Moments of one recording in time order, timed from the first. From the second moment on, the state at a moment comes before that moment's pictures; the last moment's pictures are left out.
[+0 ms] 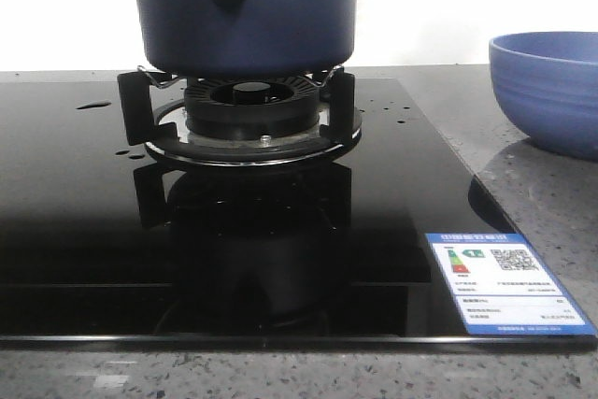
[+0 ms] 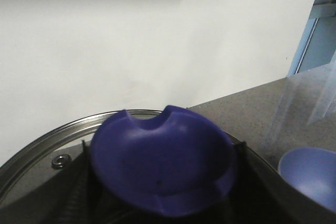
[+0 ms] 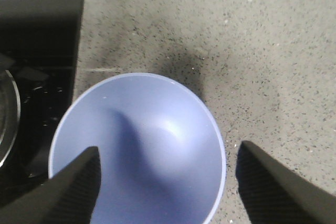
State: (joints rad) left arm -0.60 1.33 -1.14 -0.47 0.05 0.39; right arm -0.17 1.32 -1.38 0.31 1.09 -0.22
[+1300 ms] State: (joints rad) left arm -0.64 1.46 -1.15 -0.48 0.00 0.39; right arm -0.17 1.26 -1.38 0.31 1.10 -0.23
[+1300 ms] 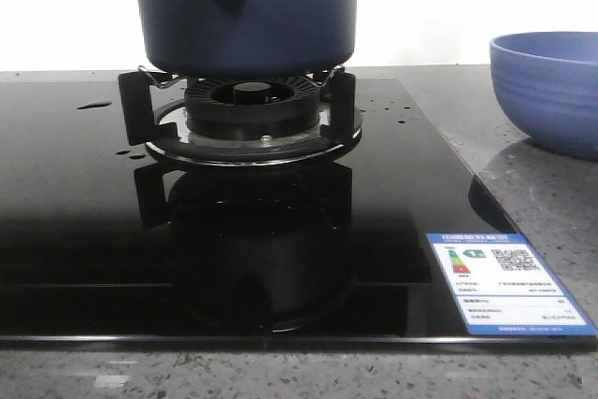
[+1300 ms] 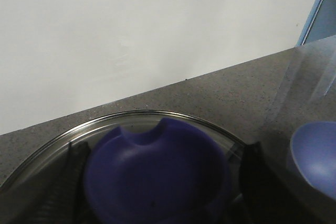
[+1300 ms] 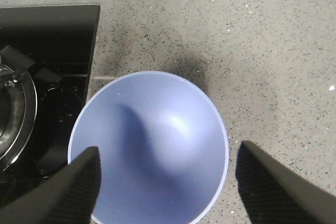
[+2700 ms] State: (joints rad) left arm -0.28 0.57 -0.50 -0.46 0.00 0.39; right arm -0.17 0.61 -0.57 1.06 0.56 -1.05
